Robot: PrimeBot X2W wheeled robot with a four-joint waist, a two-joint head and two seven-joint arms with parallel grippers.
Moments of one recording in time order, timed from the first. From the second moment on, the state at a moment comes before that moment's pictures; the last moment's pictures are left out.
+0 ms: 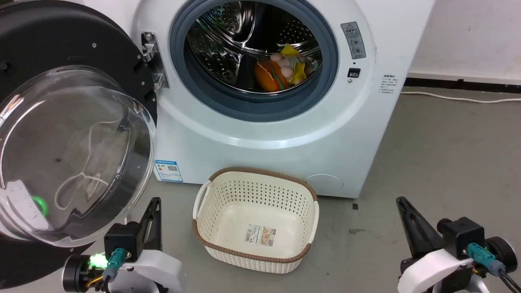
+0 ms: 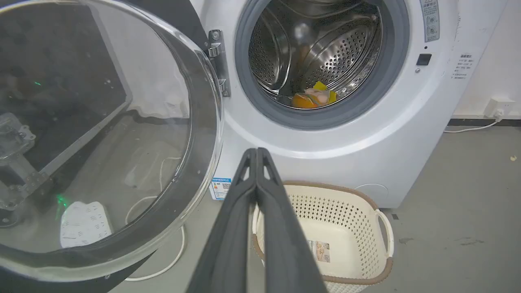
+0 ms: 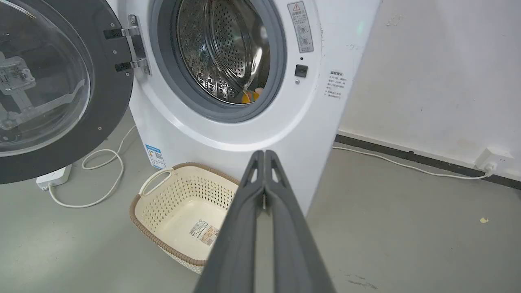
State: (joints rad) left arm -0.01 0.05 0.00 0.00 0.00 0.00 0.00; right arm -0.01 -0.05 0.00 0.00 0.01 0.13 0.00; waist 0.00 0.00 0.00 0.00
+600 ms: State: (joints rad) left arm -0.01 0.05 0.00 0.00 0.00 0.00 0.00; right arm -0.01 -0.05 0.00 0.00 0.01 0.13 0.00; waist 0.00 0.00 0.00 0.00
